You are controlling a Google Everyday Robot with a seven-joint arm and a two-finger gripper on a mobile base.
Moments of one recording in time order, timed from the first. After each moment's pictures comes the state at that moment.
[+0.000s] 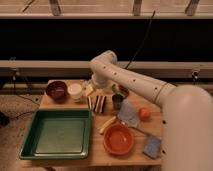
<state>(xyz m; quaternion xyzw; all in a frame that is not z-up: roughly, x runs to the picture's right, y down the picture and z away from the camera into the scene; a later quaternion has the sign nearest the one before) -0.049 0.031 0.862 -0.09 -0.28 -0.79 0.53</state>
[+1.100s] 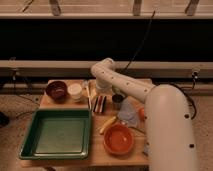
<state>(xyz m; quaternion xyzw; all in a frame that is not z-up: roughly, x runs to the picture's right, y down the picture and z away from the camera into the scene) -0.013 0.064 0.931 -0.16 -0.28 -0.77 0.55</state>
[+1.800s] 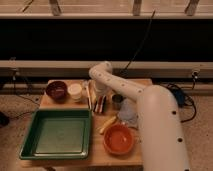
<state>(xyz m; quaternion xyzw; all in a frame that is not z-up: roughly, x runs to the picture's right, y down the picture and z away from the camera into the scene) -0.019 0.083 0.950 -0.19 -0.29 -0.77 0.54</state>
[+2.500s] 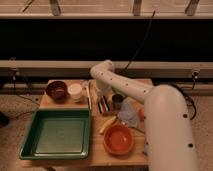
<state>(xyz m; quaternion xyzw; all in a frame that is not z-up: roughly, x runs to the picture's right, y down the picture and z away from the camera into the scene) -0.018 0.070 0.912 -0.15 -0.29 -0.78 0.53</state>
